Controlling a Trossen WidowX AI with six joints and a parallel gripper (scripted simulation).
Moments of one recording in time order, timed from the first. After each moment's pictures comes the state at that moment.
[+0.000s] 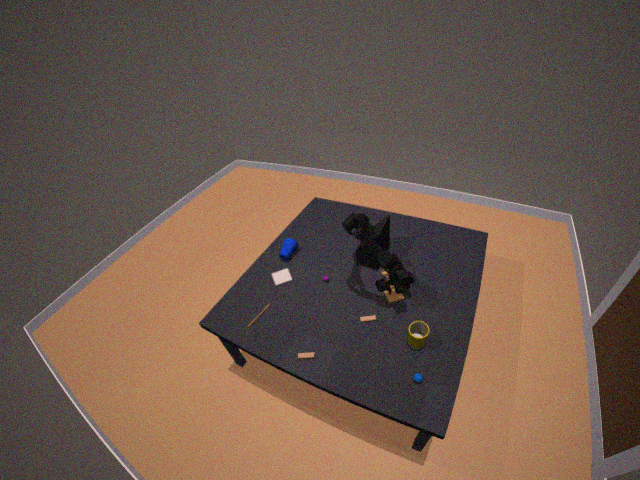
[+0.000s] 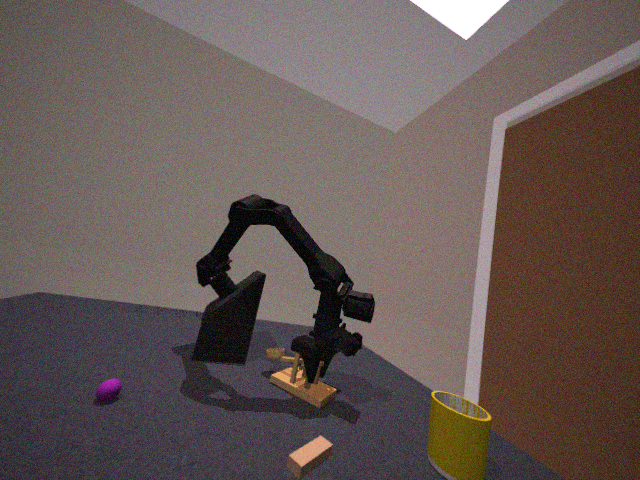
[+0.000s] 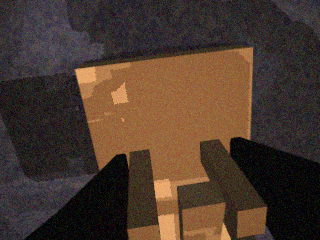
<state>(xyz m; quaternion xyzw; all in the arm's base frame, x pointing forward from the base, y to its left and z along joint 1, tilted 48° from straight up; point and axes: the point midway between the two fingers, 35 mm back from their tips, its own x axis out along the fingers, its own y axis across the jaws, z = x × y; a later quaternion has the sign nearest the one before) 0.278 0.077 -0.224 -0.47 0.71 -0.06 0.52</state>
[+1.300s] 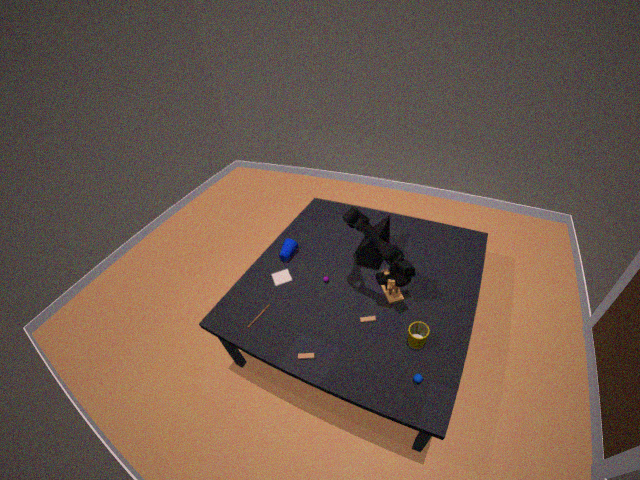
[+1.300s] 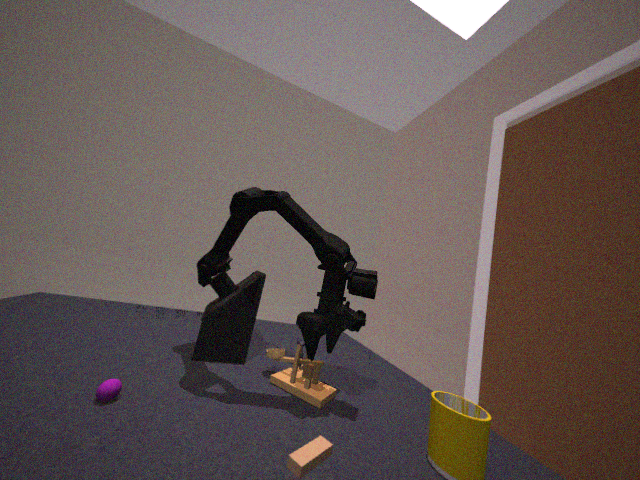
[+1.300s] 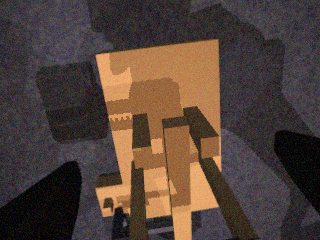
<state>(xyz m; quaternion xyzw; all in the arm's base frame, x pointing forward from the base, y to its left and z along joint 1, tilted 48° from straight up) 0.277 0.116 -0.189 -0.47 0.71 -0.06 0.53</state>
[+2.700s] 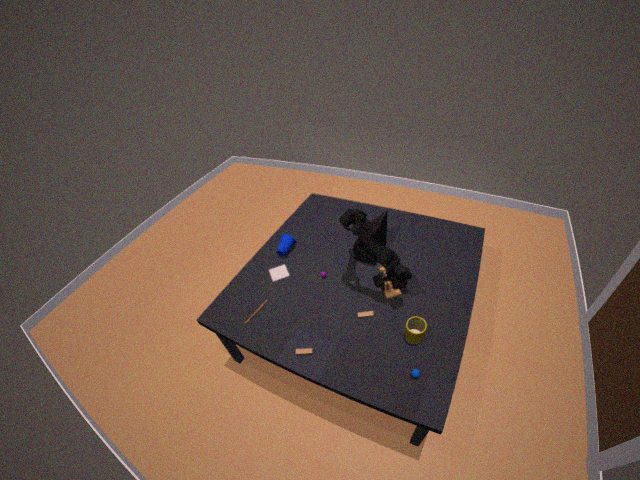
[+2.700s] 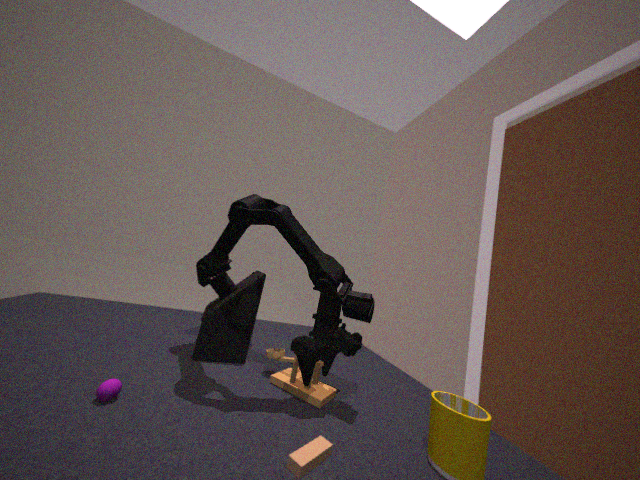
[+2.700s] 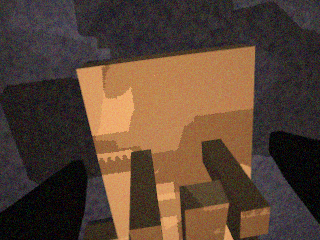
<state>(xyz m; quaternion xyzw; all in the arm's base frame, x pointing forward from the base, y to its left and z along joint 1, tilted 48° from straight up) 0.277 0.076 -0.225 -0.47 0.71 -0.06 0.52</state>
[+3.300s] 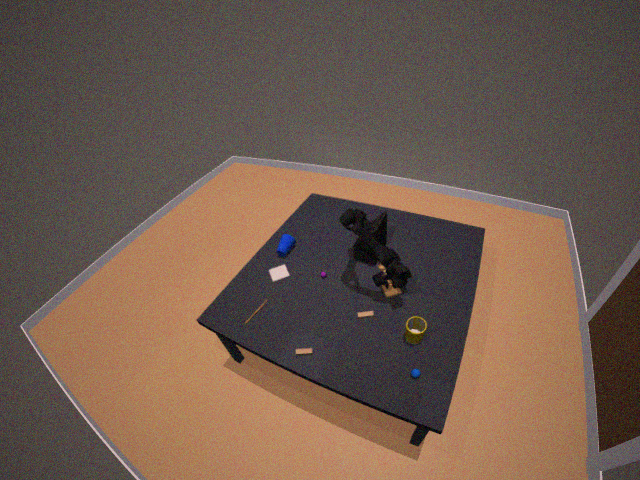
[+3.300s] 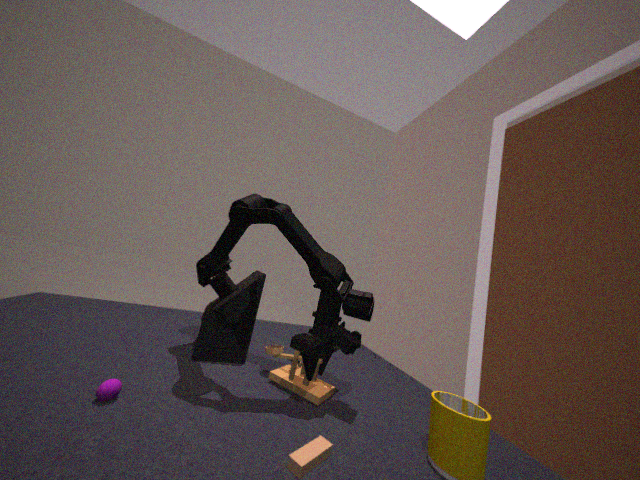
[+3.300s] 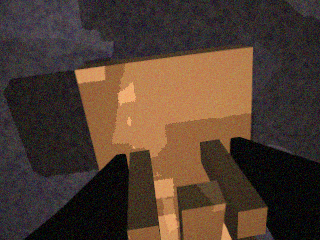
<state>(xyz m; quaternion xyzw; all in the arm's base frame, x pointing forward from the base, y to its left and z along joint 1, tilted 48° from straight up) 0.275 0.078 -0.219 -0.47 0.71 -0.06 0.52</state>
